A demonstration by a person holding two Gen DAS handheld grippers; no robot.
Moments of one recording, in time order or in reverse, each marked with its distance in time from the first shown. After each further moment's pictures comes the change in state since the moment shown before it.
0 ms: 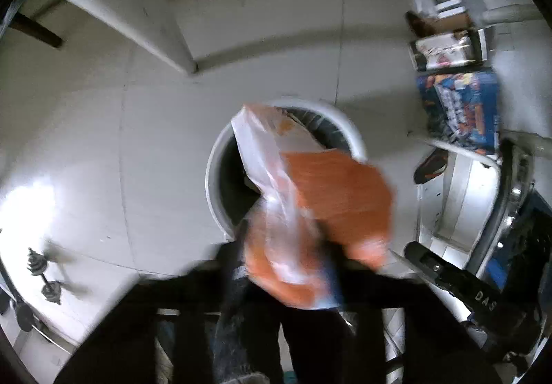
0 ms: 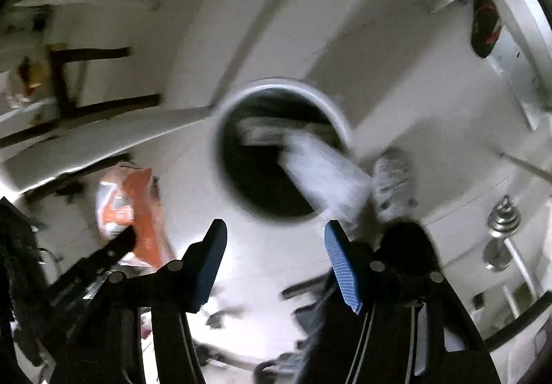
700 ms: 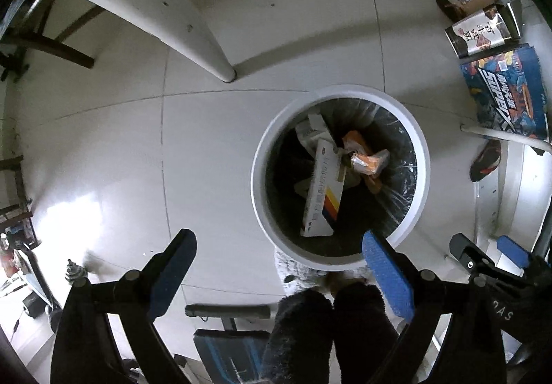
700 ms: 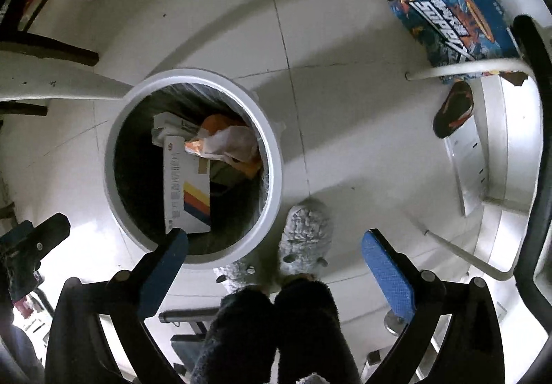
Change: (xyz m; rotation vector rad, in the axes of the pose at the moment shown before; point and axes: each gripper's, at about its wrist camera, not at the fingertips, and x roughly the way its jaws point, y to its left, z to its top) left arm -0.003 0.018 -0.033 0.066 -0.095 0.231; right arm 0.054 0.015 0.013 -0.297 -0.086 -0.389
